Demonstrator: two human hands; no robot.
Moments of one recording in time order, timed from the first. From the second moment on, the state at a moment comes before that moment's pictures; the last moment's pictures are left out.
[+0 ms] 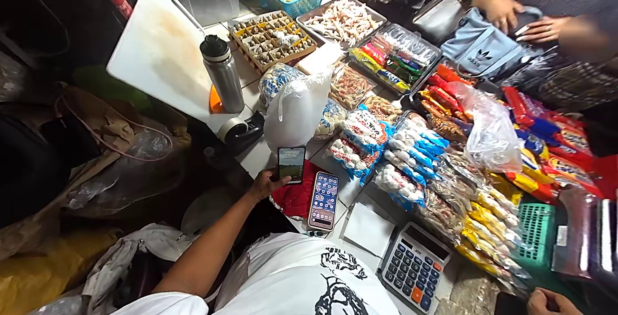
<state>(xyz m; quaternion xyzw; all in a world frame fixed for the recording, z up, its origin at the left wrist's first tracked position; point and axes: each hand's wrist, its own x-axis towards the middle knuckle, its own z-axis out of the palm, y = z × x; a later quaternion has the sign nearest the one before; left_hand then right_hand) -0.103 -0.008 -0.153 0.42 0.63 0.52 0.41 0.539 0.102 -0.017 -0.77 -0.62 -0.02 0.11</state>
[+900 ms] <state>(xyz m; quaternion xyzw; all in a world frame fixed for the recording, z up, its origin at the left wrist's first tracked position) -0.108 -0.004 -0.153 0.41 0.65 0.48 0.43 0.534 0.102 -0.016 -0.77 -0.63 -0.02 0.12</state>
